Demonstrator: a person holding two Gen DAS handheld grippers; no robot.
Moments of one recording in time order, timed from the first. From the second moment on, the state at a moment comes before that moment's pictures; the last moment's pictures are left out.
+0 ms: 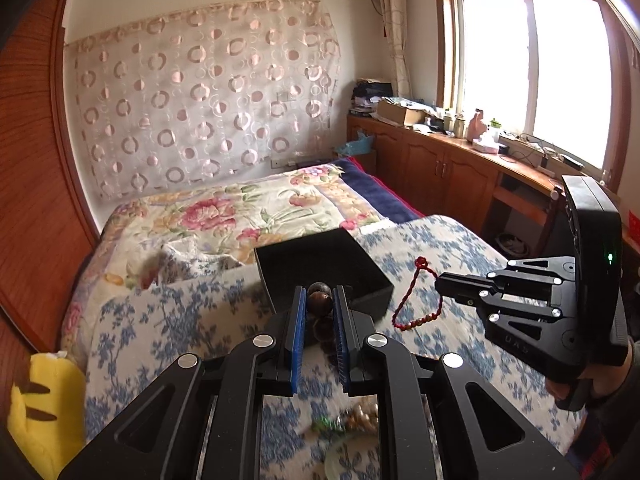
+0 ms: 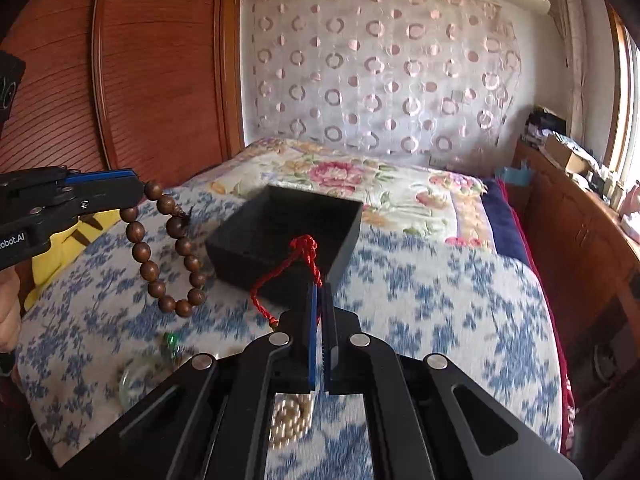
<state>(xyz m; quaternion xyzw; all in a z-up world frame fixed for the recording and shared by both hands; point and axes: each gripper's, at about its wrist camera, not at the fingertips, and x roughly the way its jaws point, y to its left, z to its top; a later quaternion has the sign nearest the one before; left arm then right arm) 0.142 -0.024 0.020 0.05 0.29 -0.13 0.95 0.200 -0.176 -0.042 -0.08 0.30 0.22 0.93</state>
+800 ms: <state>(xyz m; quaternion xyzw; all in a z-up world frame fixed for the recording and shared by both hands) 0.229 -0.037 -0.009 0.05 0.33 -0.12 0.94 0.253 -0.162 -0.042 -0.07 0.31 0.22 0.92</state>
